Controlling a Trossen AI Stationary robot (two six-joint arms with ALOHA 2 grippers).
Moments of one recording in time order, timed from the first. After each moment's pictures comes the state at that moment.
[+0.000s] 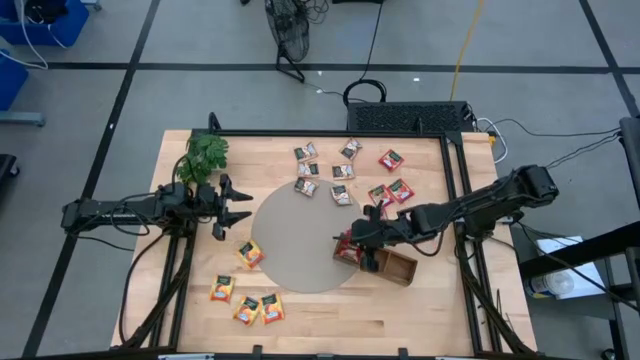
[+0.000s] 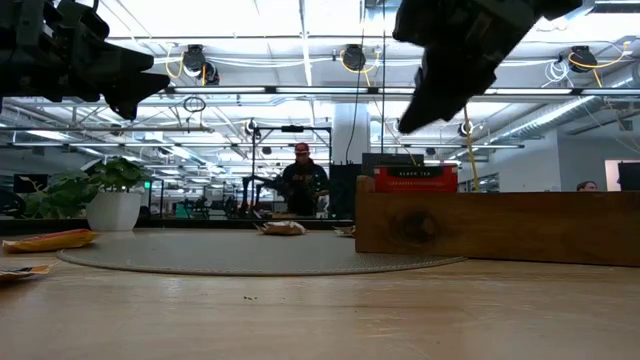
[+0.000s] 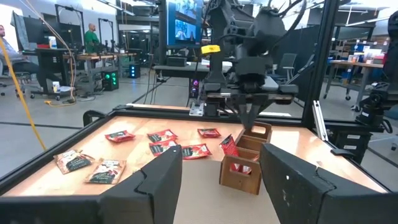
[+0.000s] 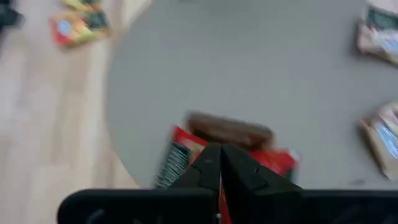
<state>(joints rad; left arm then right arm) 0.08 0.20 0.03 0.24 0.08 -0.06 0.27 1.47 0.90 -0.21 0.16 0.33</state>
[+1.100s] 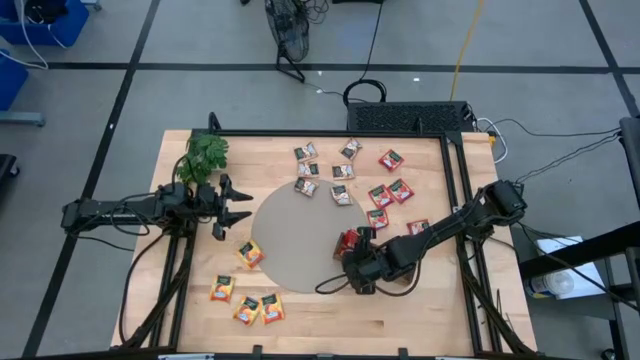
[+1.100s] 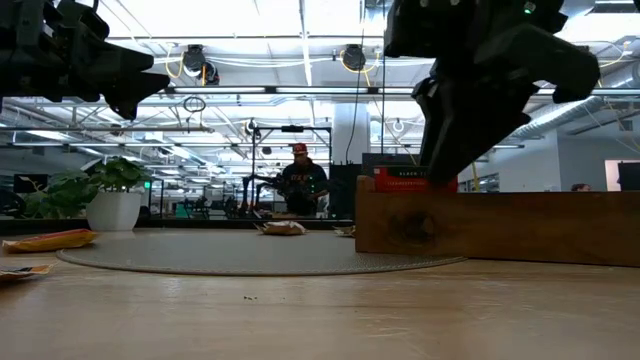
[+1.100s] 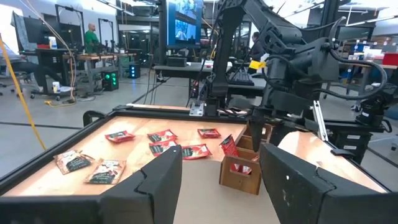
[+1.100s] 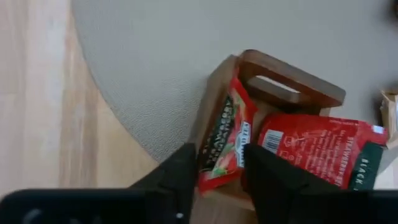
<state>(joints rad) 0.08 0.20 0.03 0.24 0.08 -0.06 0.42 1.78 1.18 -0.62 0.36 0.37</state>
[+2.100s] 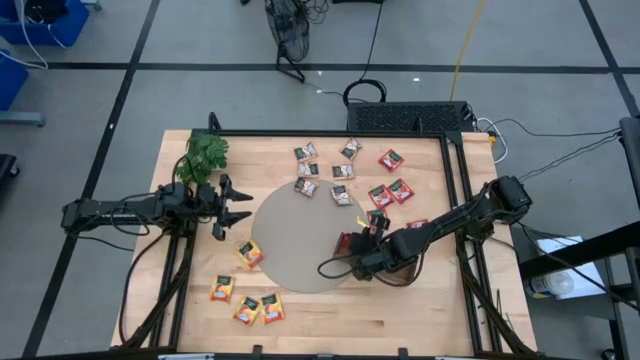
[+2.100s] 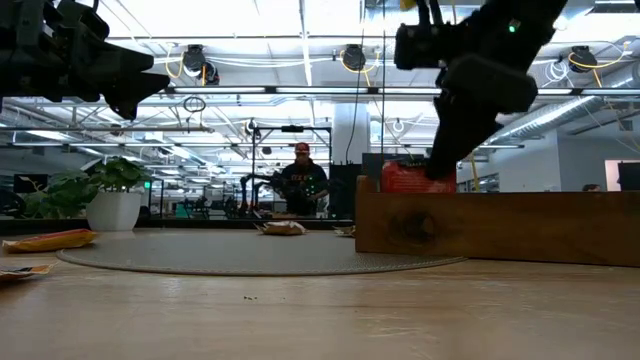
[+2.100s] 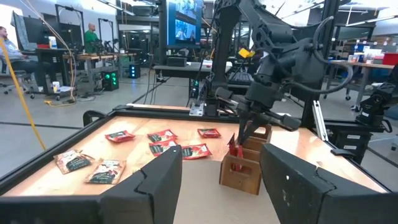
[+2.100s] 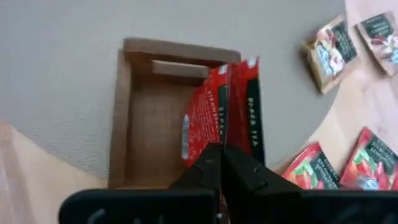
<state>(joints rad) 0.08 0.20 0.03 0.24 0.08 -0.06 0.38 1.72 1.12 -0.70 0.52 0.59</state>
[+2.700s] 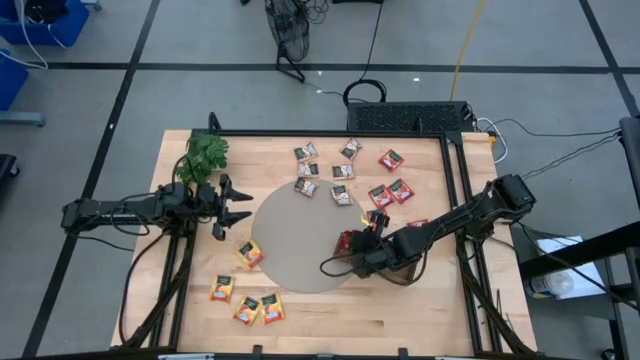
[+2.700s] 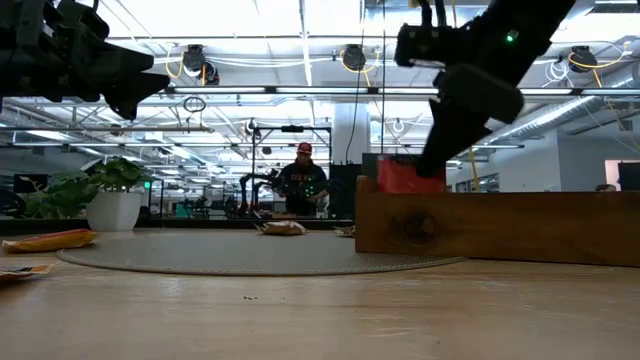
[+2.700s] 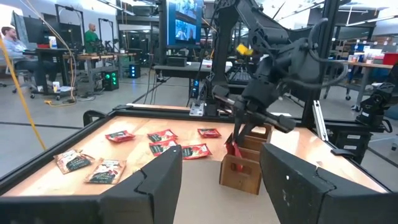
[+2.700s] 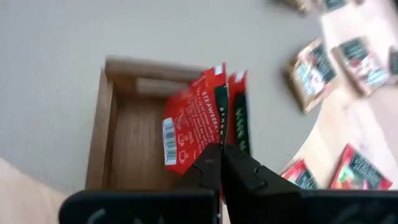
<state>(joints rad) 0.08 0.20 0.03 0.24 0.08 -0.06 0.38 1.69 1.07 -0.59 0.61 0.55</state>
